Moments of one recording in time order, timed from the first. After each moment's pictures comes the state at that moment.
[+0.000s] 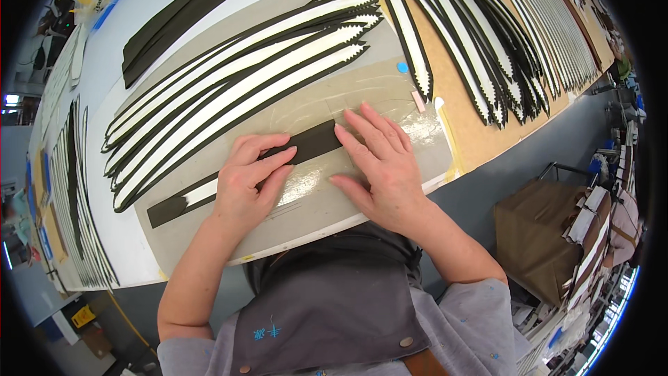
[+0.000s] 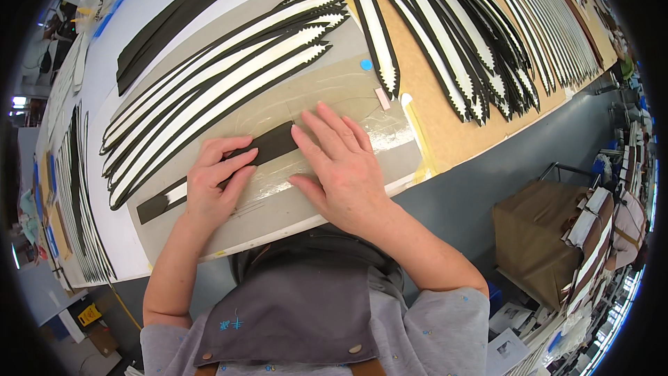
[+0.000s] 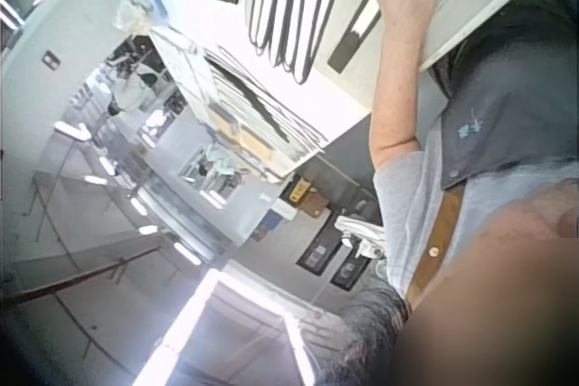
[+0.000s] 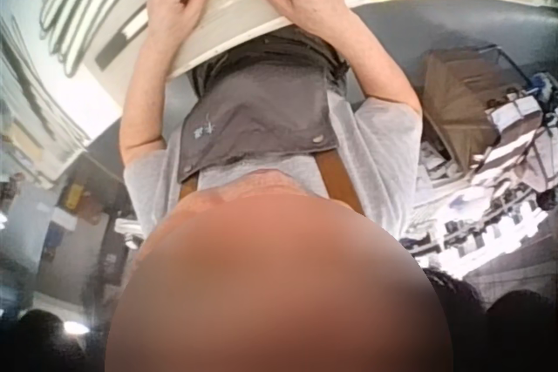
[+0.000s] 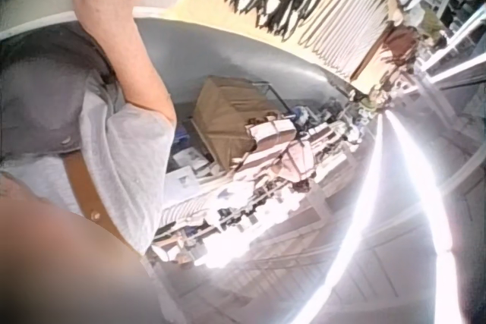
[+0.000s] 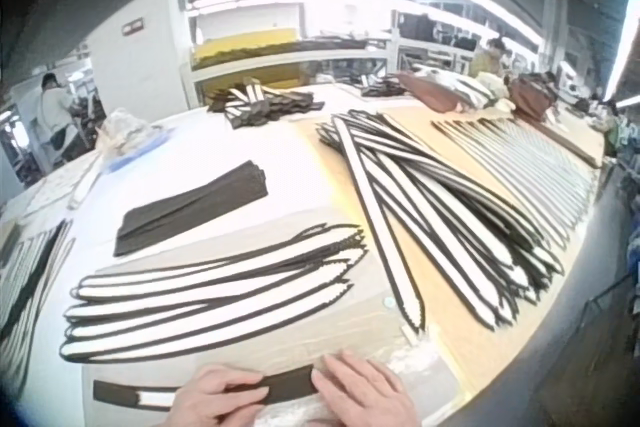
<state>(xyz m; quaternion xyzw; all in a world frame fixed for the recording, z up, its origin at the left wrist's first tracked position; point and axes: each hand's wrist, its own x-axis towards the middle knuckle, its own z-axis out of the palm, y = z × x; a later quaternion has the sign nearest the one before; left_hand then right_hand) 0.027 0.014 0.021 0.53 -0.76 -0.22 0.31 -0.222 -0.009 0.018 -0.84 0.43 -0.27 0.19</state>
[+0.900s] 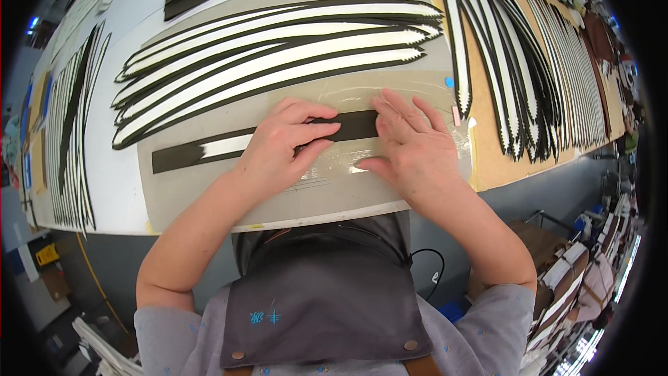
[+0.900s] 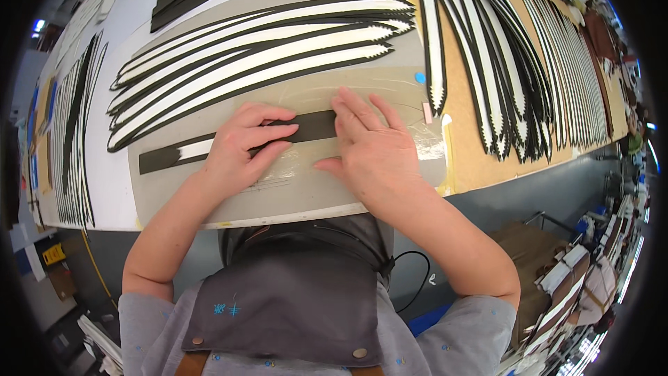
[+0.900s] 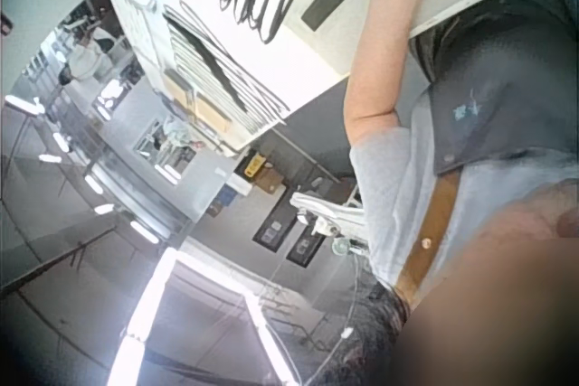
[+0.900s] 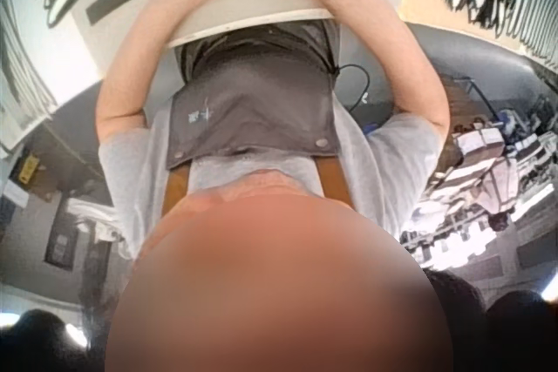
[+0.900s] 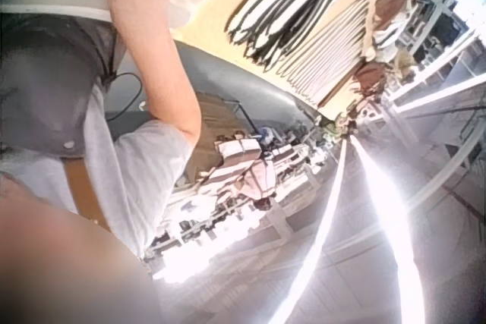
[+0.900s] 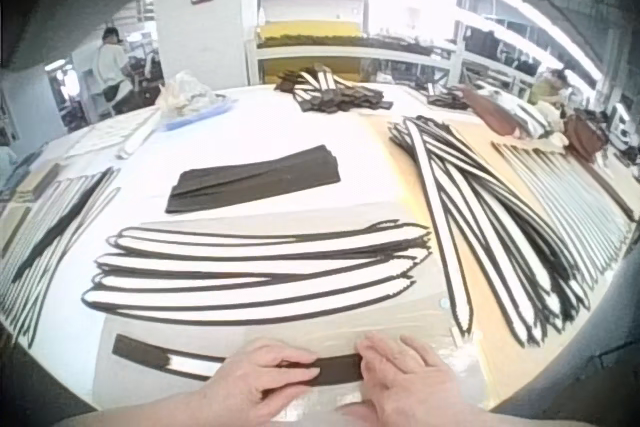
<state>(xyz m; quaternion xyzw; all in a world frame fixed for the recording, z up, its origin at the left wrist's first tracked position) 0.034 0.013 0.015 0.50 -0.75 -0.25 0.34 -0.214 -0.038 0.046 -0.95 0.30 -0.08 0.03</state>
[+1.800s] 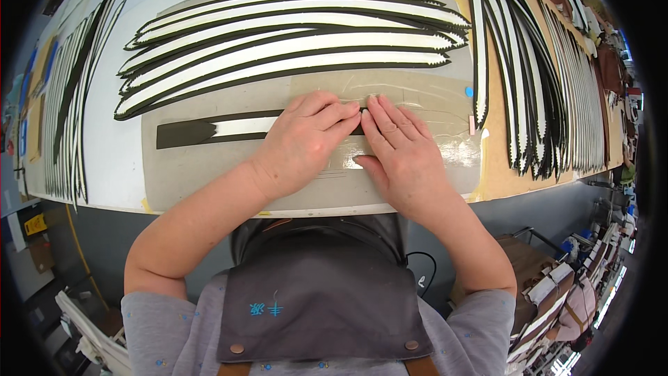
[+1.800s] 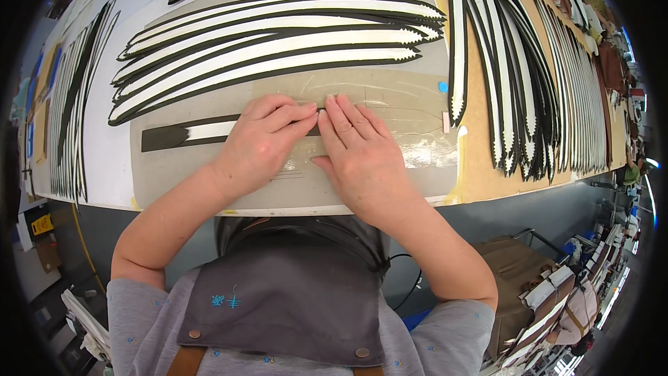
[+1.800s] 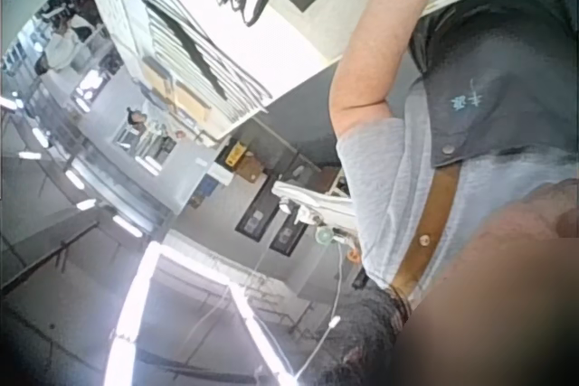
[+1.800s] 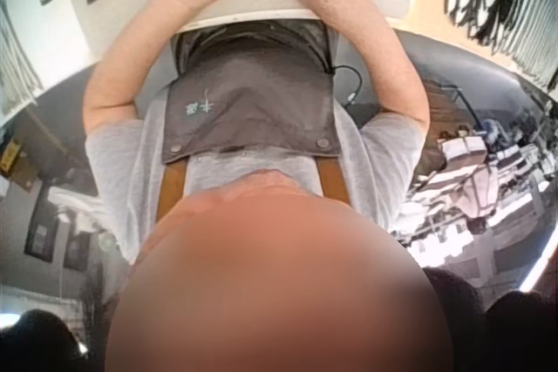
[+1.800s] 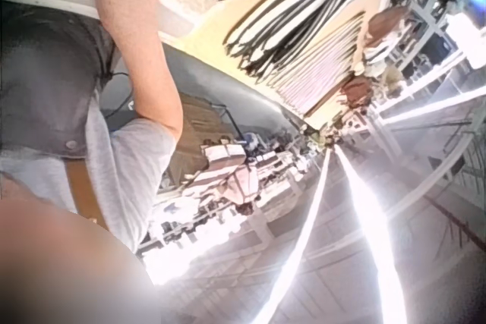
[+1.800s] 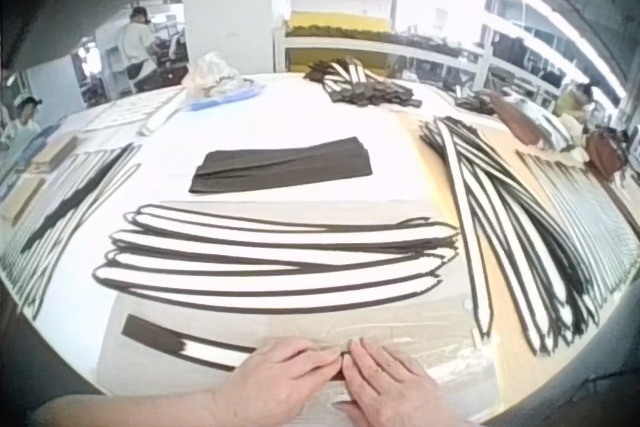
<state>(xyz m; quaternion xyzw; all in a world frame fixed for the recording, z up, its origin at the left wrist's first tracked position) 0.026 0.021 0.007 0.49 -0.82 -0.06 0.29 -0.191 -0.026 0.034 -0.95 0.28 -0.12 0.09</state>
